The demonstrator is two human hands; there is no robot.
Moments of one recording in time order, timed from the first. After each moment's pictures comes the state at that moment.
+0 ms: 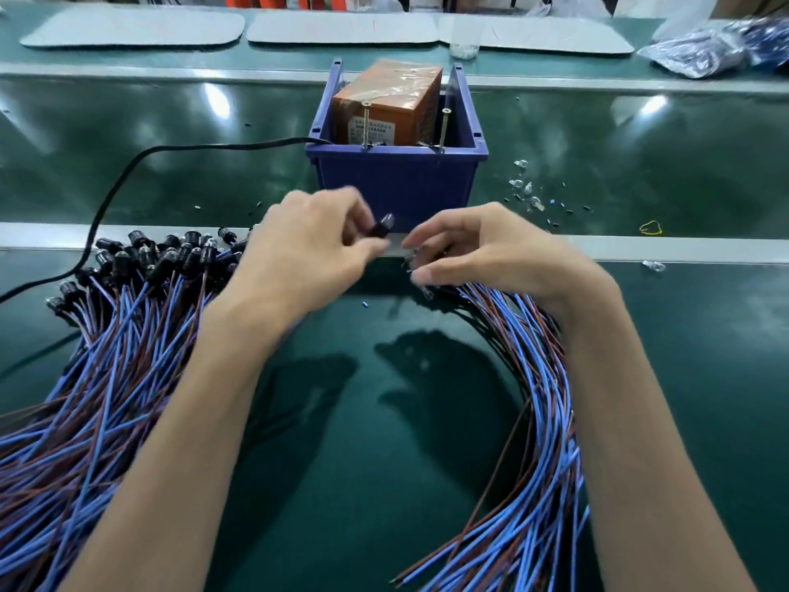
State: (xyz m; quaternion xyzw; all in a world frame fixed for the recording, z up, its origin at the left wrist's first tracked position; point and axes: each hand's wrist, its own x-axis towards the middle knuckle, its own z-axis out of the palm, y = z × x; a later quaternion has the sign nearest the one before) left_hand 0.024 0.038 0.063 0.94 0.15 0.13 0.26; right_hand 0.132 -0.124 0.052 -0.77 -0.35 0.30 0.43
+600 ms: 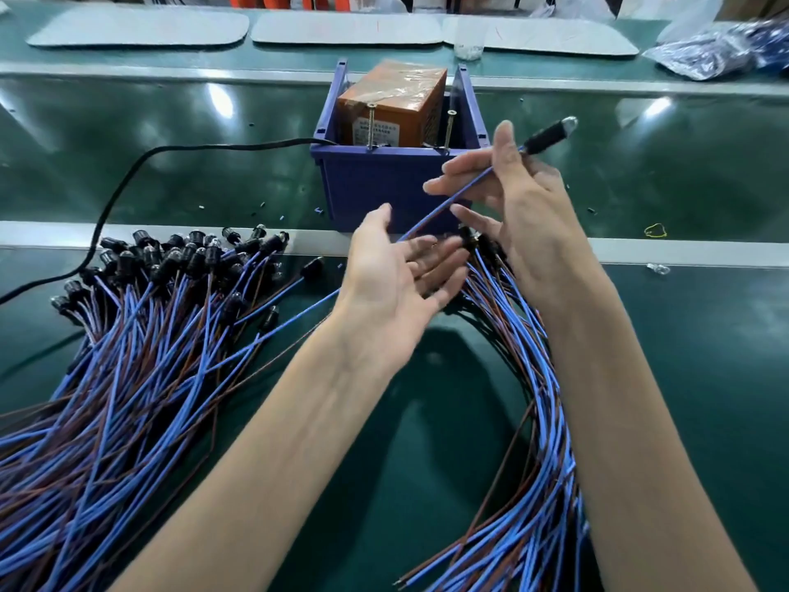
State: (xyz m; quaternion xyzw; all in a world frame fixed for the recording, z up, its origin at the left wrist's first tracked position) left_hand 0.037 -0.027 0.066 0.33 0.31 0.04 0.89; right_hand 0.132 -0.110 0.057 -0.66 -0.22 0.16 0.70
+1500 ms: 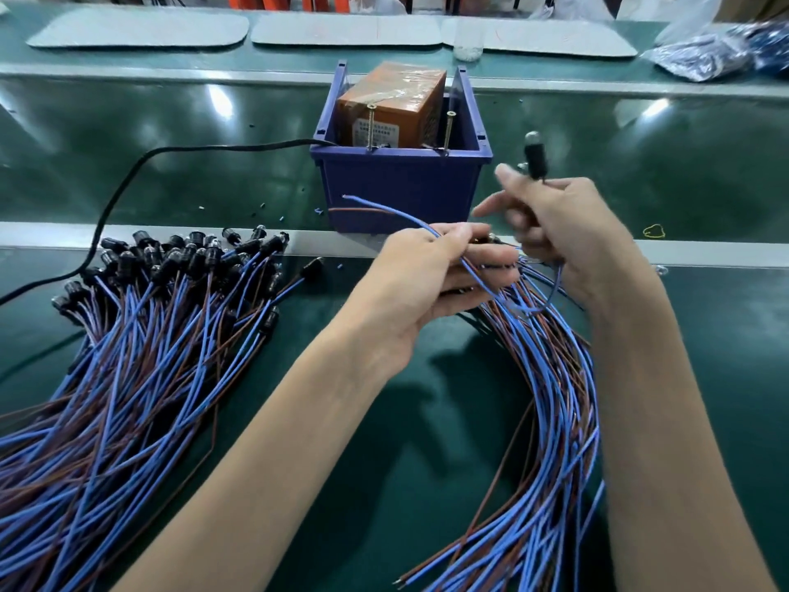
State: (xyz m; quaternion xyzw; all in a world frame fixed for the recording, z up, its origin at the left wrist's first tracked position) left_hand 0.036 -0.037 0.064 0.56 0.16 0.01 0.81; right_hand 0.151 -0.138 0.057 -0.74 -0.15 0.18 0.63
